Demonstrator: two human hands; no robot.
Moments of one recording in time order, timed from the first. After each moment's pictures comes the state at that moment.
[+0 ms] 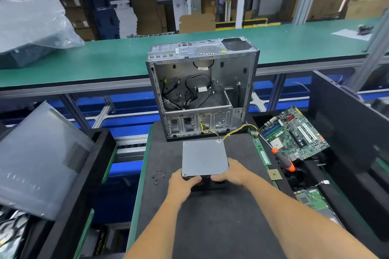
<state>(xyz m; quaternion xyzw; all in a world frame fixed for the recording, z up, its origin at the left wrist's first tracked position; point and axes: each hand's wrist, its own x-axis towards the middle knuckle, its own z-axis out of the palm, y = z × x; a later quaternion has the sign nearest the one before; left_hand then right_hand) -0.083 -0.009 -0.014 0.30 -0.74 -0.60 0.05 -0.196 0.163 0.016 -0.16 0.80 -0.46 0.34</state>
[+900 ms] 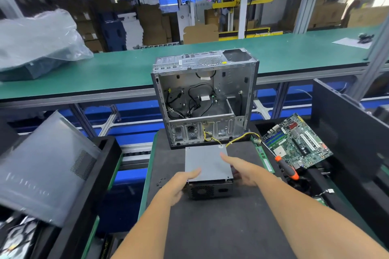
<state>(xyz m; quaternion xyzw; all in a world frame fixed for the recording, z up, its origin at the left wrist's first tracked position) -0.095 -0.032 0.025 0.28 -0.63 -0.71 -0.15 -0.225 0.166 0.033 -0.01 0.72 -0.51 0.46</state>
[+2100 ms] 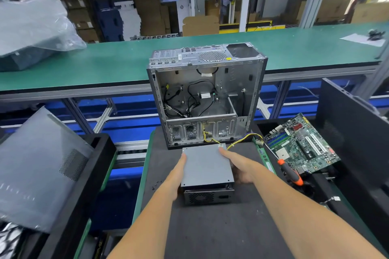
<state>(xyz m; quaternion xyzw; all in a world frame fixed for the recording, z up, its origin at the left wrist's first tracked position) -0.140 -0.051 -0.001 0.36 -0.57 -0.73 -0.09 -0.258 0.144 0.024 0.07 0.68 -0.56 0.48</state>
